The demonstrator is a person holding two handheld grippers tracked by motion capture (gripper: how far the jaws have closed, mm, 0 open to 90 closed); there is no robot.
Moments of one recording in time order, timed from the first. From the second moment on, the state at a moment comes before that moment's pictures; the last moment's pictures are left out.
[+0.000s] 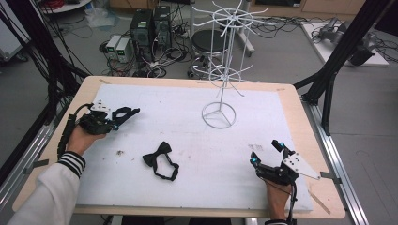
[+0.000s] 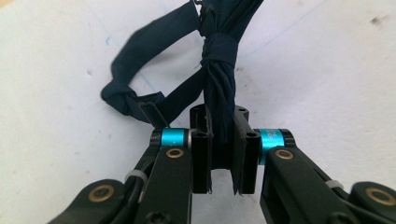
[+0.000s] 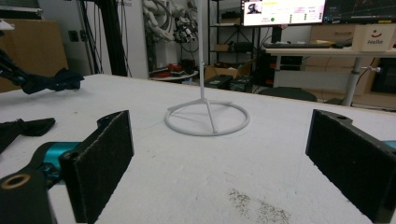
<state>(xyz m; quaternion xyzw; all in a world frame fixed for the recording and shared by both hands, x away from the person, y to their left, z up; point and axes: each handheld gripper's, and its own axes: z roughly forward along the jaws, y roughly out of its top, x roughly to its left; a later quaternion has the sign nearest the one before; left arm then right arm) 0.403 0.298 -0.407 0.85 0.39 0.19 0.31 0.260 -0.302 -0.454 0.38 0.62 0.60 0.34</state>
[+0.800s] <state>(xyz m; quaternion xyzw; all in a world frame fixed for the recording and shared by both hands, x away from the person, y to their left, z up) 0.382 0.291 -0.383 0.81 0.35 0.14 0.46 0.268 -0.303 -0.436 0.37 0.63 0.61 0.29</state>
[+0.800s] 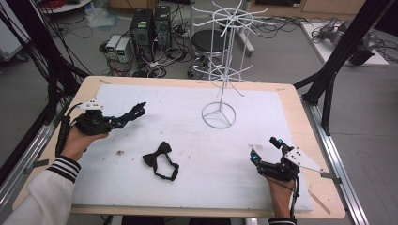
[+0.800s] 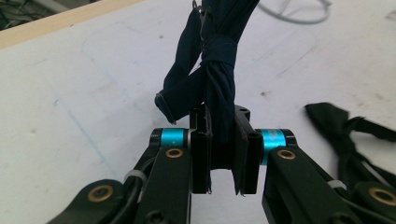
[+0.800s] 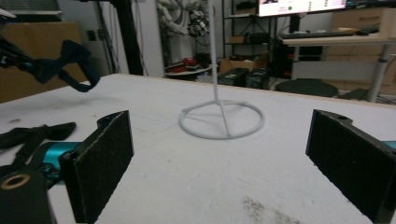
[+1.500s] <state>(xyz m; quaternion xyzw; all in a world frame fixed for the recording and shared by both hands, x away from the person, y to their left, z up) 0.360 0.253 -0.353 0.81 0.27 0.10 0.51 0.284 -0.264 -0.365 0.26 0.70 0.63 0.19</state>
